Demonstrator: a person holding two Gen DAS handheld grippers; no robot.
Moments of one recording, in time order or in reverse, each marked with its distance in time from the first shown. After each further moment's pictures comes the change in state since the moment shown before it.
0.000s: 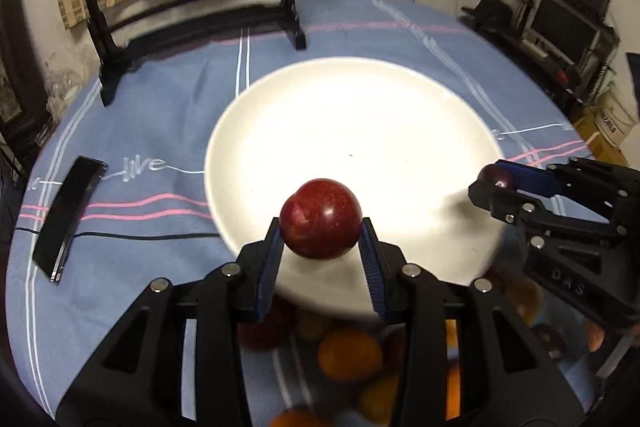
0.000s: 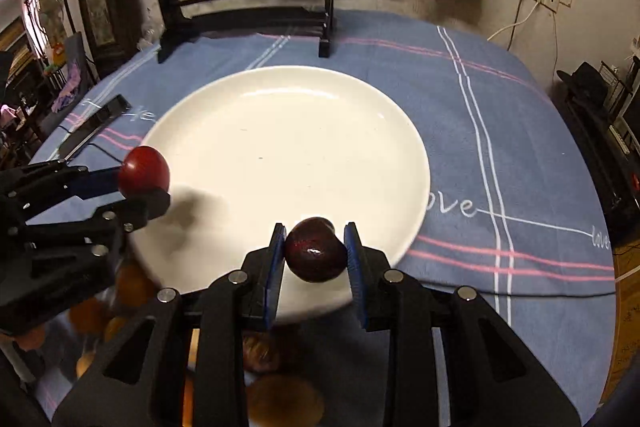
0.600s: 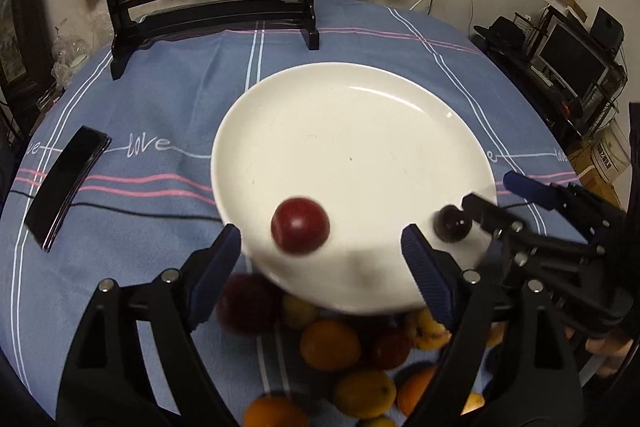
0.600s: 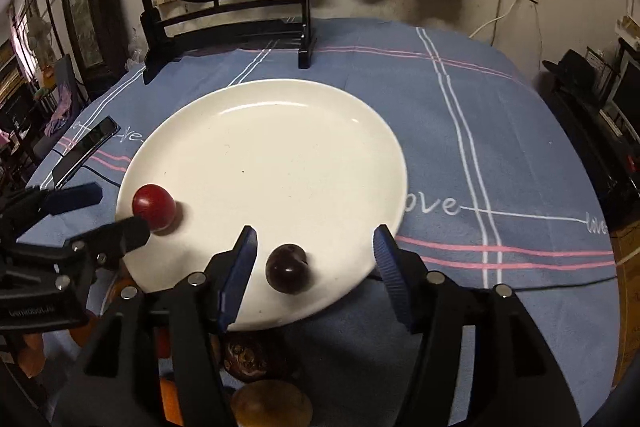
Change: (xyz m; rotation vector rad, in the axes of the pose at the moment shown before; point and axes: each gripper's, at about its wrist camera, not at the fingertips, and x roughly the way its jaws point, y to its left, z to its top) left arm -0.020 0.010 -0.008 -0.116 -0.002 -0.032; right arm -0.017 -0.015 -0.002 0.082 -0.052 -0.015
